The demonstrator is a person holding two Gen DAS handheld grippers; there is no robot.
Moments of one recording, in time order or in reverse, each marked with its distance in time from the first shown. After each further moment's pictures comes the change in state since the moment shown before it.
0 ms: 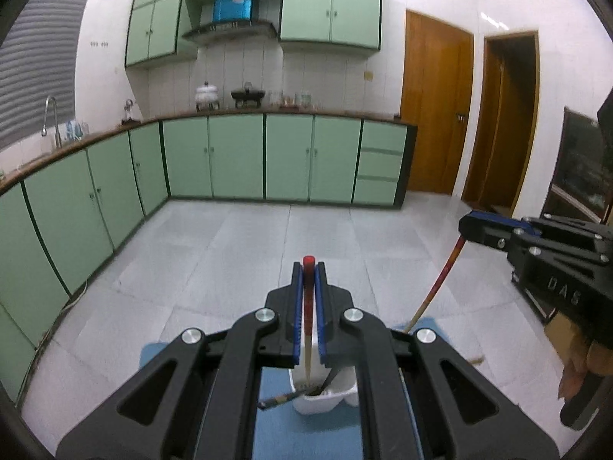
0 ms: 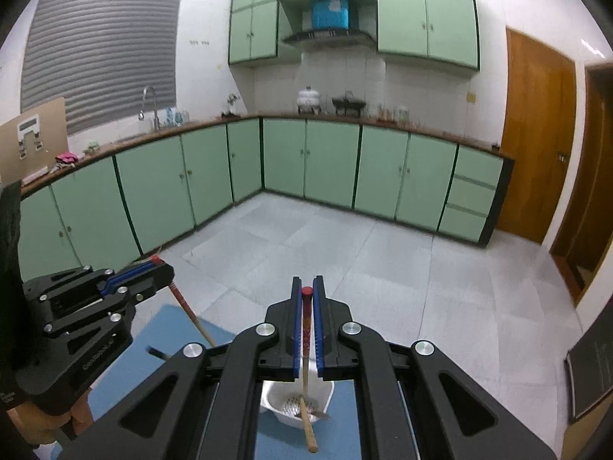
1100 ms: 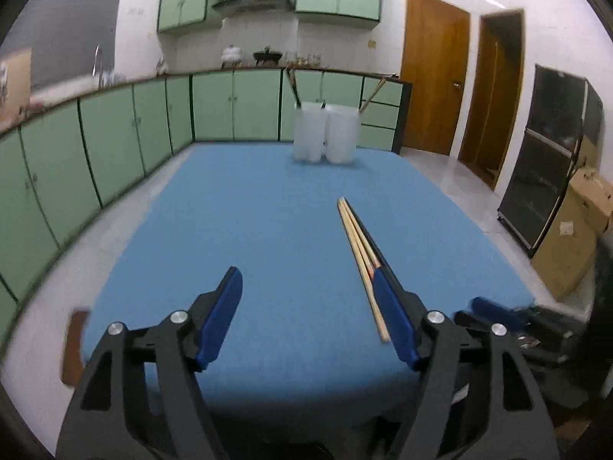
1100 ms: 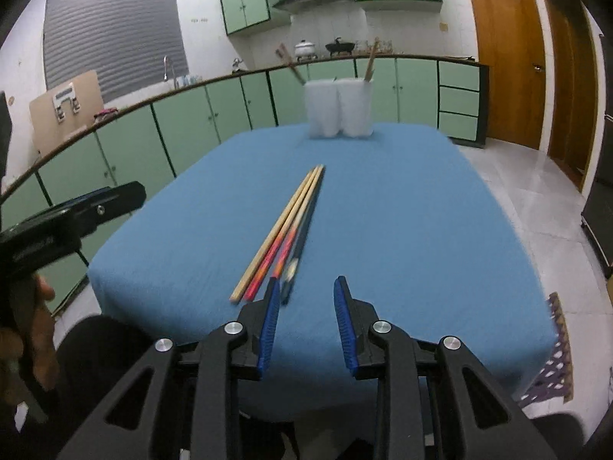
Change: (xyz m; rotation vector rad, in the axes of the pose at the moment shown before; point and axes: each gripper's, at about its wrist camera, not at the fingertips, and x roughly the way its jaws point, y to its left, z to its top) left arm -0.293 -0.019 -0.353 -0.071 0.090 0.038; right arm -0.235 0.132 -0.429 0.131 0.113 0.058
